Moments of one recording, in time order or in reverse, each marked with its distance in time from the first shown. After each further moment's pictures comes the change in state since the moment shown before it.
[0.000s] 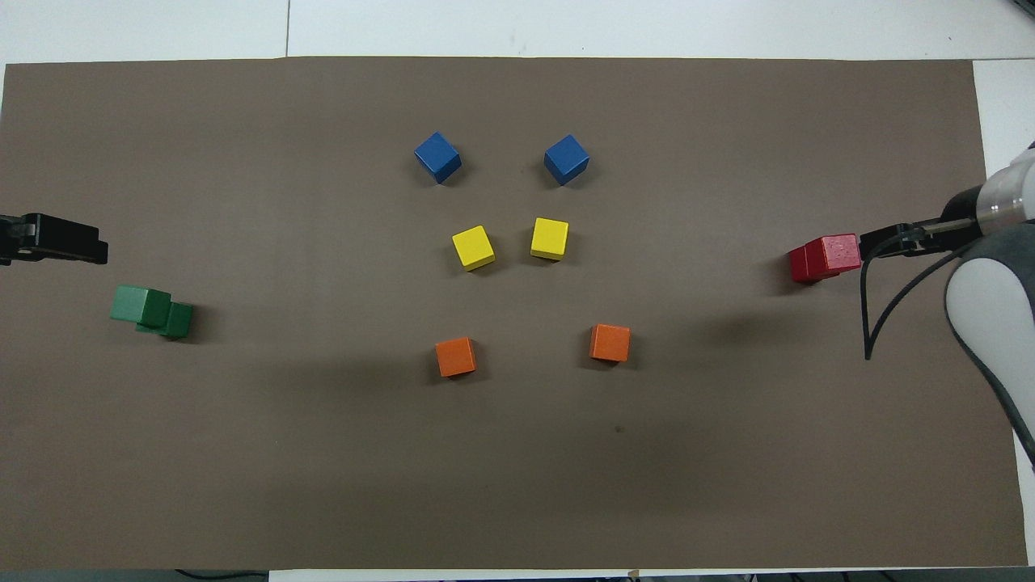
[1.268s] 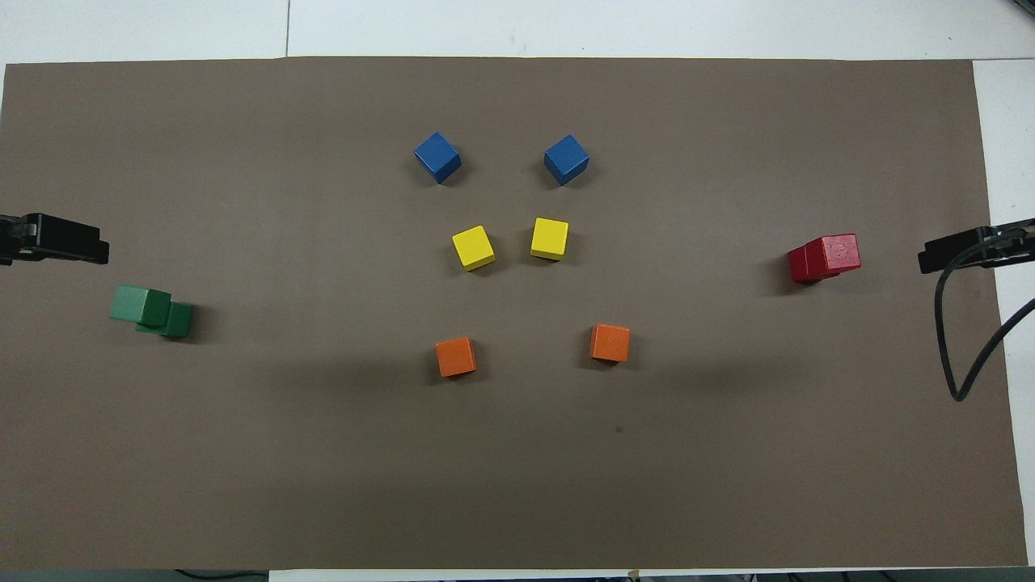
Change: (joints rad) left arm 0.000 0.000 -0.001 0.000 0.000 0.000 0.000; right arm 0.000 -0.030 0.010 0.201 0.001 -0.278 0.000
